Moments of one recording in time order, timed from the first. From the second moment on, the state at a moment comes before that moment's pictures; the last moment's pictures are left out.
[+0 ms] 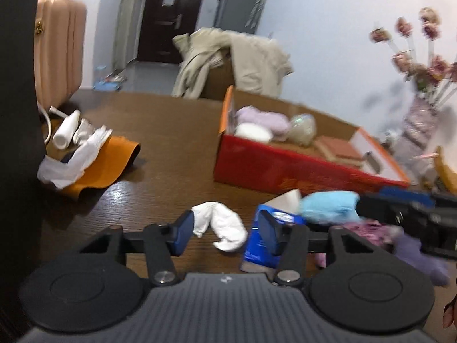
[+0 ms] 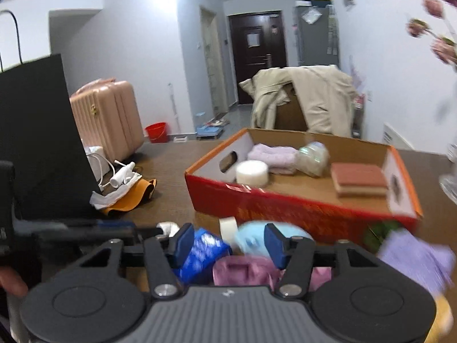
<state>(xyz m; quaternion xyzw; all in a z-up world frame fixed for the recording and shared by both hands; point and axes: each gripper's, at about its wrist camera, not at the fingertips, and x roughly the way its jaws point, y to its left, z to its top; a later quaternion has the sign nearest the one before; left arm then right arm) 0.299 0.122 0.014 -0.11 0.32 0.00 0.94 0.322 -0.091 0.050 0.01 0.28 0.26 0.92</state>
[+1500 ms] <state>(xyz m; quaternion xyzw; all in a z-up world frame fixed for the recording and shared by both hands) 0.305 0.024 0.138 -0.07 0.22 -0.13 0.97 0.290 -0.206 0.116 0.07 0.21 0.23 0.95</state>
